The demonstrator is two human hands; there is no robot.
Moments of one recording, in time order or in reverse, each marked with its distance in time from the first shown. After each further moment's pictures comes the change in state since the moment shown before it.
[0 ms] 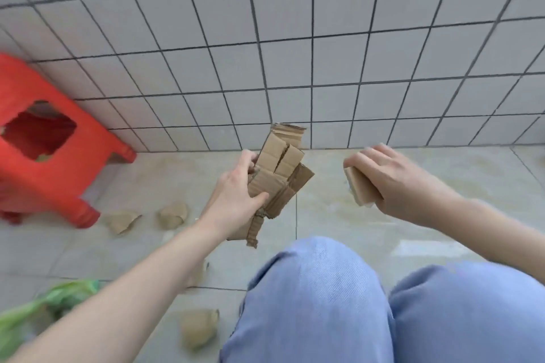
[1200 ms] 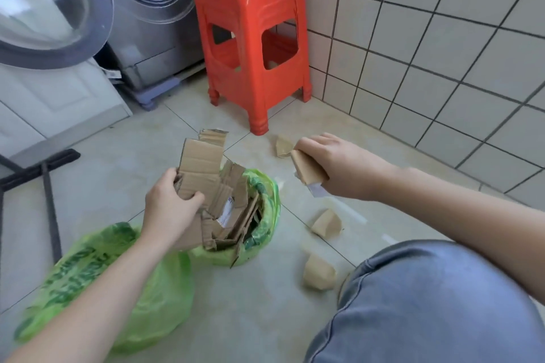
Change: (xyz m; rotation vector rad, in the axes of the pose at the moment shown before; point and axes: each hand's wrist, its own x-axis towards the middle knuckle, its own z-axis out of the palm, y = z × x) left_hand -0.308 -0.237 -0.211 0.128 0.781 -0.841; right_hand 0.211 -0.388 0.047 0.292 -0.297 -0.724
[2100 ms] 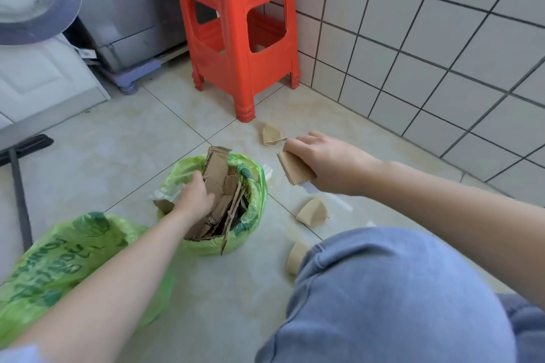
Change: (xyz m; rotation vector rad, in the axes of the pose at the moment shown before) left_hand 0.020 -0.022 0.098 0.237 -0.466 -0.140; right_hand -0.005 0.015 0.017 -0.070 -0.105 -0.009
